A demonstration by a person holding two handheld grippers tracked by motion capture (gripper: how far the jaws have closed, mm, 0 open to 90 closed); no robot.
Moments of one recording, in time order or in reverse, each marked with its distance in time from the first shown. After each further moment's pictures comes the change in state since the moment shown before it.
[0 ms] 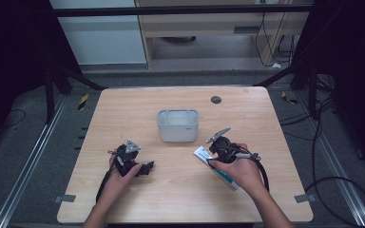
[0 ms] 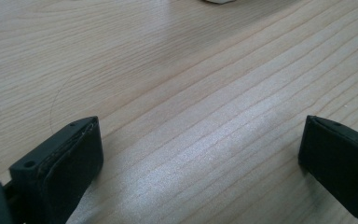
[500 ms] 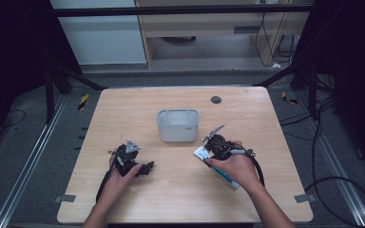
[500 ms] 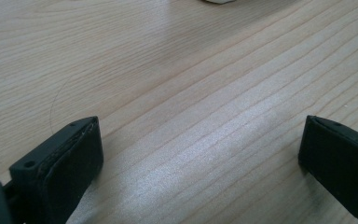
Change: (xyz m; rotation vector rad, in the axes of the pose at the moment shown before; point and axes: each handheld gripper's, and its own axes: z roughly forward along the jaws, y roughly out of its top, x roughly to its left) left arm 0.000 0.000 0.000 0.000 0.000 0.000; right arm 0.001 0.012 0.013 0.045 0.039 0.000
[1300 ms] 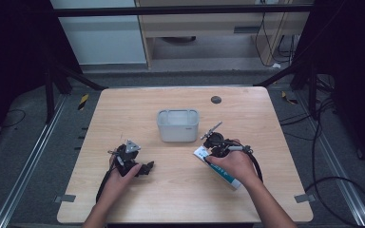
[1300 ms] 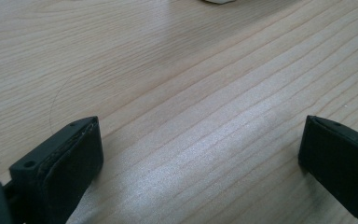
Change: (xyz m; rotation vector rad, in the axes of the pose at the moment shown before) left arm 0.000 0.000 0.000 0.000 0.000 0.000; right arm -0.008 0.007 0.010 0.047 0.010 0.009
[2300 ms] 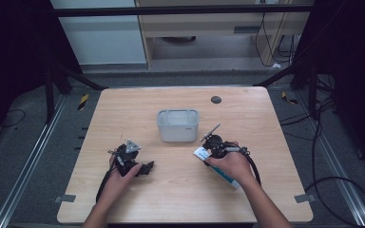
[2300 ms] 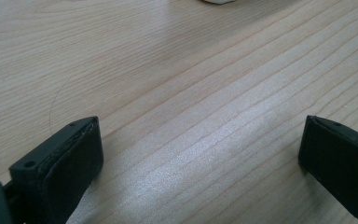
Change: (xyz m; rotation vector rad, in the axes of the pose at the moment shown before) left arm 0.000 0.000 0.000 0.000 -0.002 0.001; right arm -0.005 -0.003 0.026 0.065 0.004 0.044
